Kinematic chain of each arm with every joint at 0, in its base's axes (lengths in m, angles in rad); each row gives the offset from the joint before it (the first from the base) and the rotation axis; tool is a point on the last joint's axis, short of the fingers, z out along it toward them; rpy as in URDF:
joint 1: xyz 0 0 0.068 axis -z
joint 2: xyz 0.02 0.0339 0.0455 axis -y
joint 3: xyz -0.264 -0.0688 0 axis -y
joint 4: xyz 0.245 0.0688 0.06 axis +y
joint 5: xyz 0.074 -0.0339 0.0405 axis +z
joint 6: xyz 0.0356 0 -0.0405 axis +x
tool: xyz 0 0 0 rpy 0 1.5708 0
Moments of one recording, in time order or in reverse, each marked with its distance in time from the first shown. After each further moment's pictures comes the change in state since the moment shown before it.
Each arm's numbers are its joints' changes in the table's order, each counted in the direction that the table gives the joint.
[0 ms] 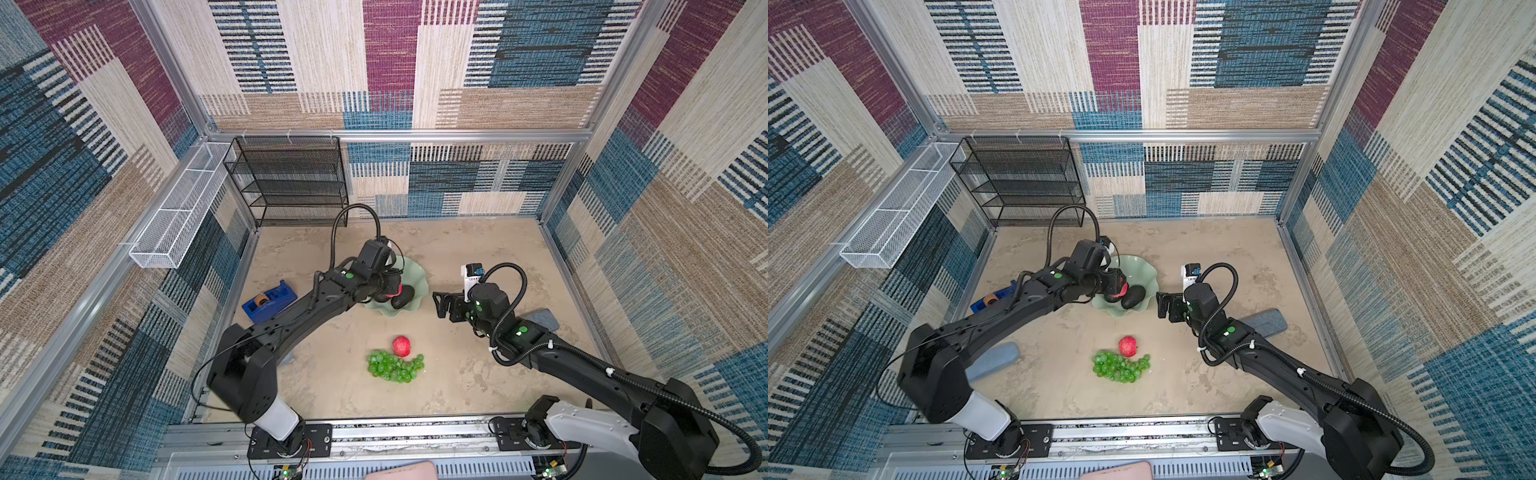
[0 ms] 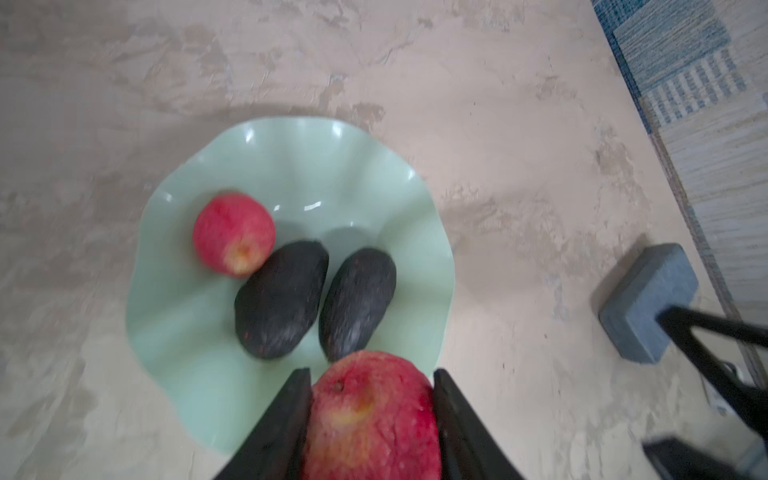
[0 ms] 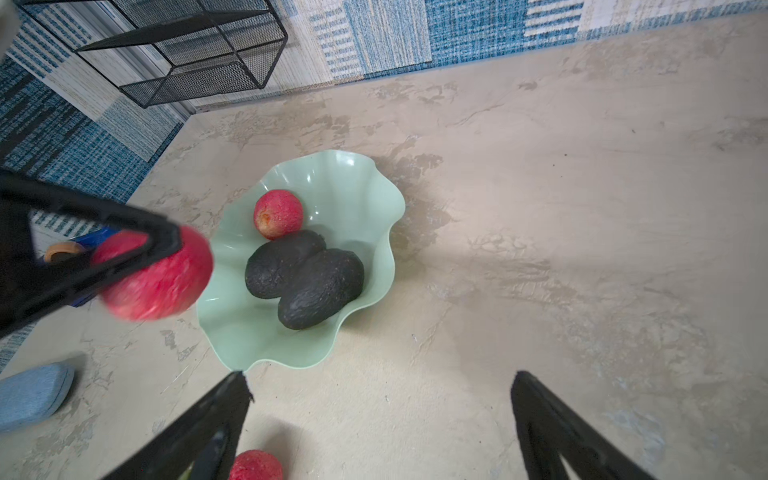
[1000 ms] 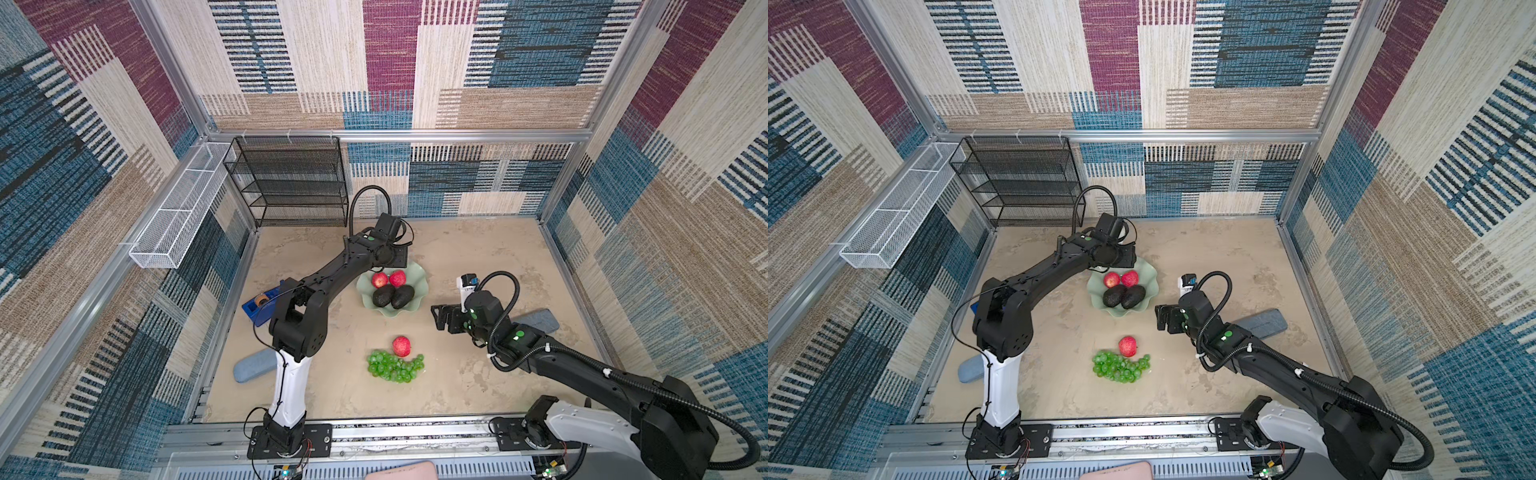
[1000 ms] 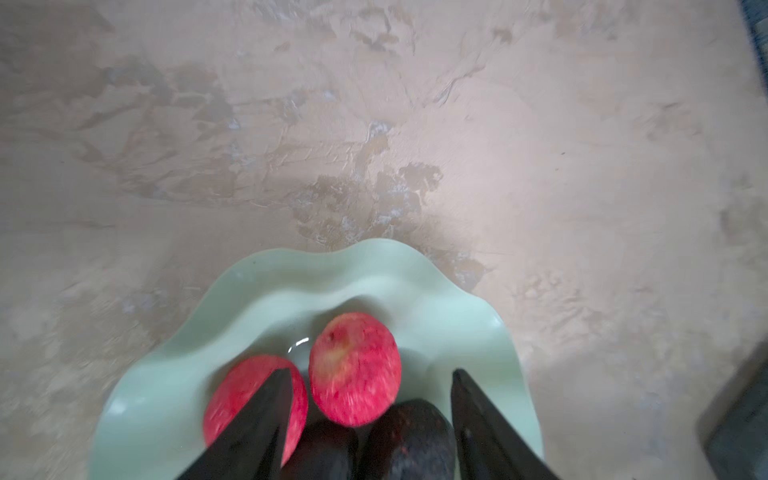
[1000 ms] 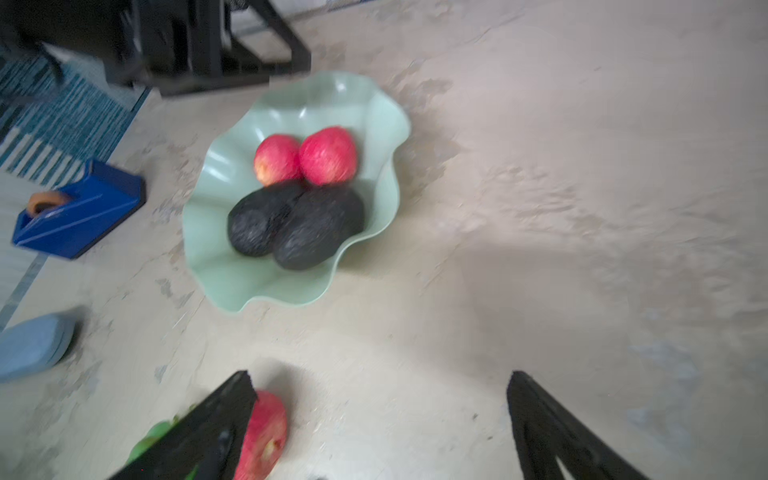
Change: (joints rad) left arm -0.087 -0.342 0.393 0.115 -0.013 0.027; right arm -0.097 -0.029 -0.024 0.082 0.047 0.071
